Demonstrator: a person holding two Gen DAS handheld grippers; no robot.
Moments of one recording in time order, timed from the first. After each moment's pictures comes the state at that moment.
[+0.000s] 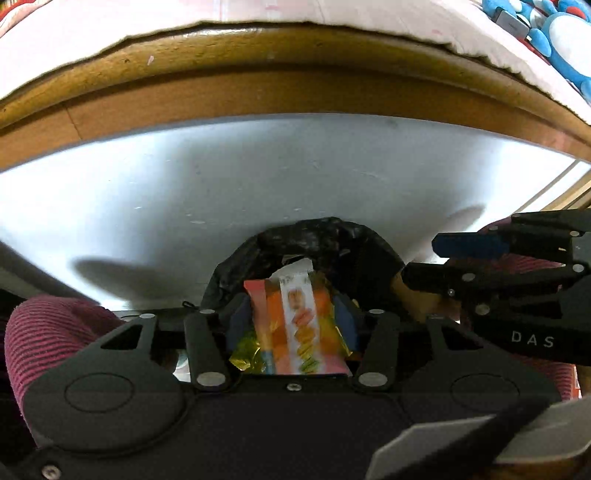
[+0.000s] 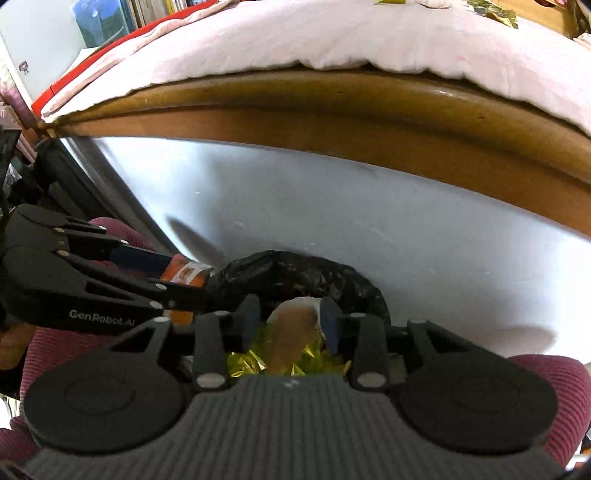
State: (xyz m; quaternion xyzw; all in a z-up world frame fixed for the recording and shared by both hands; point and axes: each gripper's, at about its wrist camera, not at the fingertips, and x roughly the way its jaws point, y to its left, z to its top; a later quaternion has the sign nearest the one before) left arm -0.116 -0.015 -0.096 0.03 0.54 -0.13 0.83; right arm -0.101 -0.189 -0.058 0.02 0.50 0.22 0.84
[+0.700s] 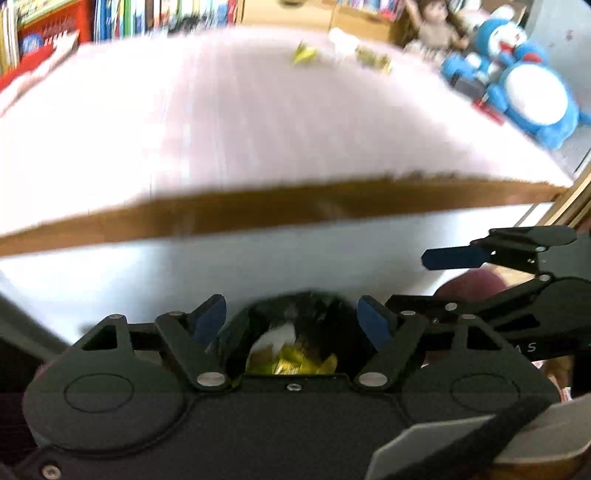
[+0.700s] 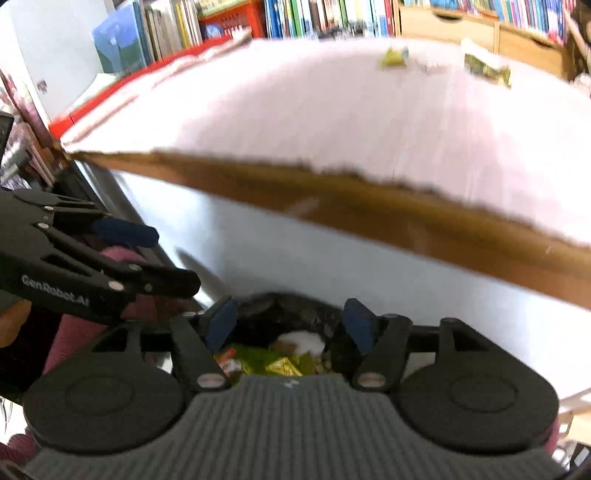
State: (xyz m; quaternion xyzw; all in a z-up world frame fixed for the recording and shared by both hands) left arm -0.122 -0.006 -0.014 0.02 0.45 -0.18 0.88; right arm -0.097 -0.209 0.002 0.02 0.44 0.24 0.87
